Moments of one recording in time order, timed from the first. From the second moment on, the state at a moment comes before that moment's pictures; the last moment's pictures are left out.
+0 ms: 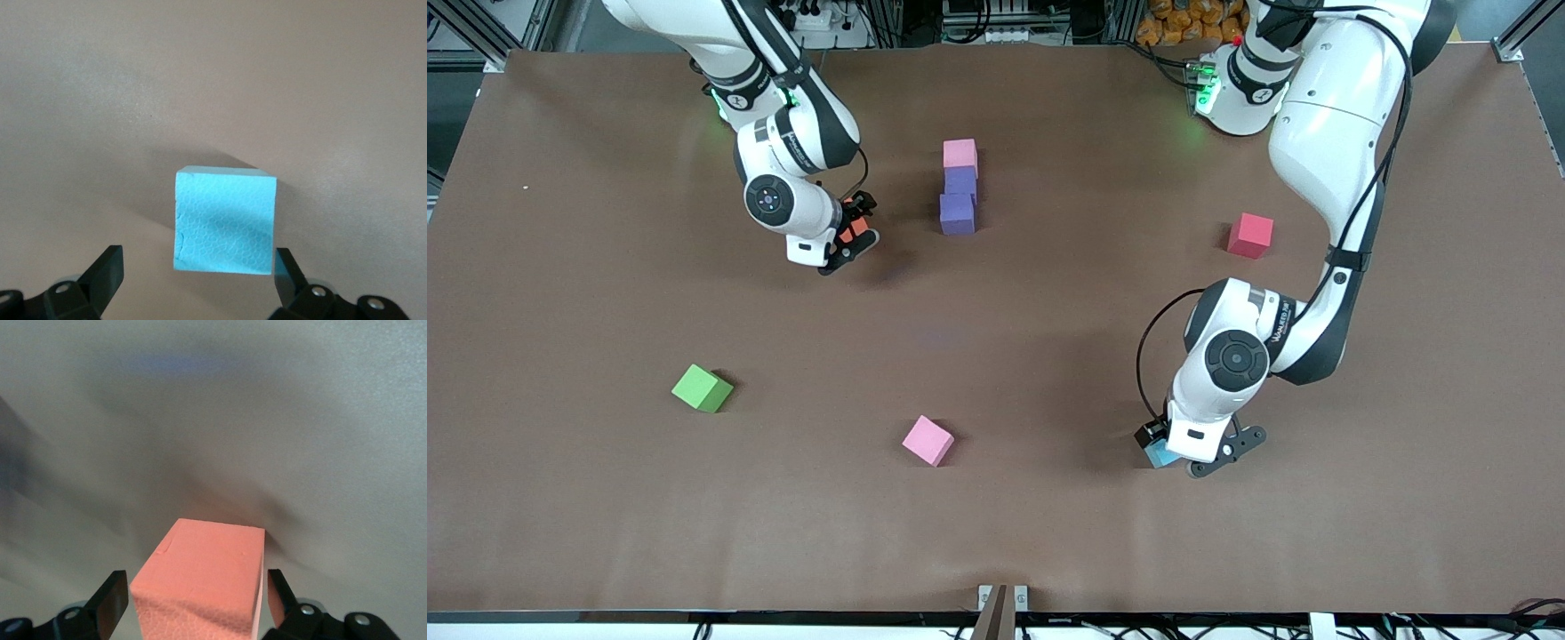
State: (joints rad) left arm -0.28 0.81 -0.10 -1.39 0.17 2.25 -0.93; right arm 0.42 0.19 0.09 -2.50 0.32 2.34 -0.32
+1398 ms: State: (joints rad) left arm -0.26 0.86 -0.09 -1.38 0.17 2.33 -0.94; right arm 0.60 0.19 0.05 -2.19 0.33 2.35 0.32
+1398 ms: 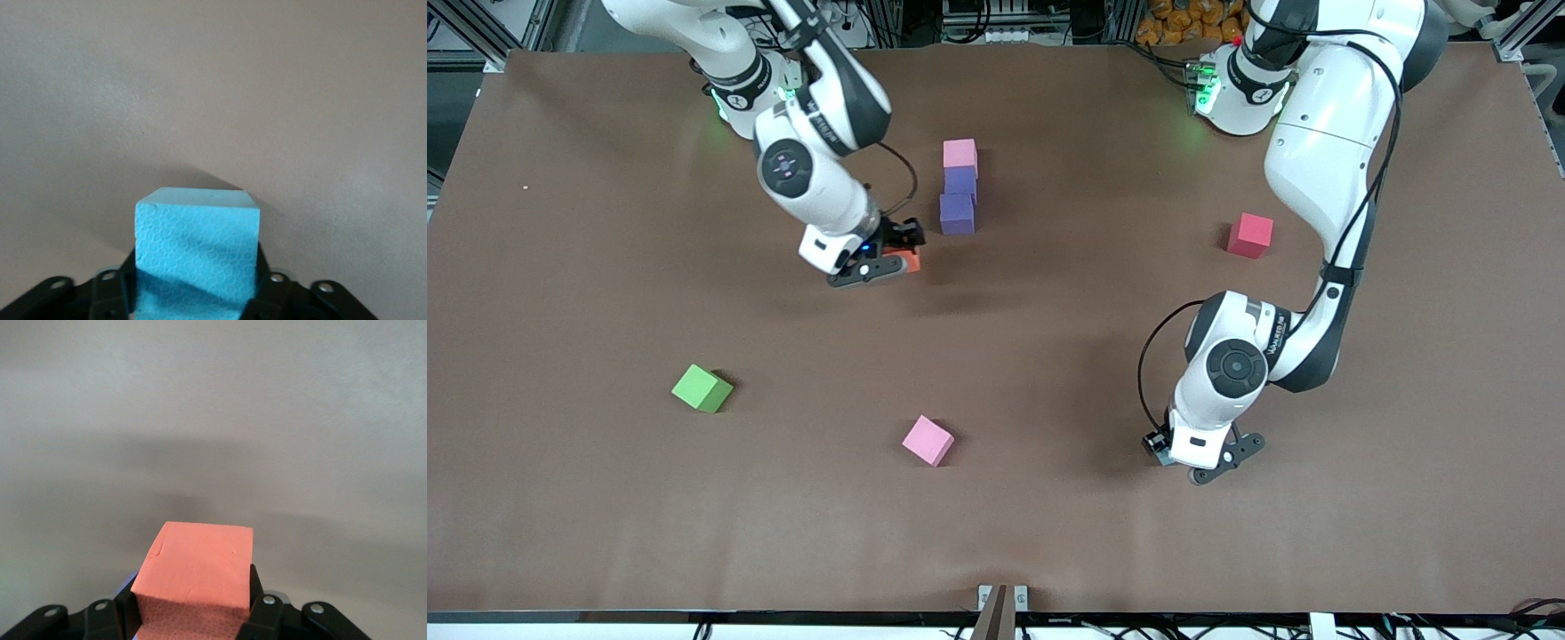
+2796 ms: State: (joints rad) left arm -0.31 0.79 -0.27 -1.39 0.17 2.06 -1.10; right arm 0.82 0.43 -0.01 -2.09 0.33 2.41 0.58
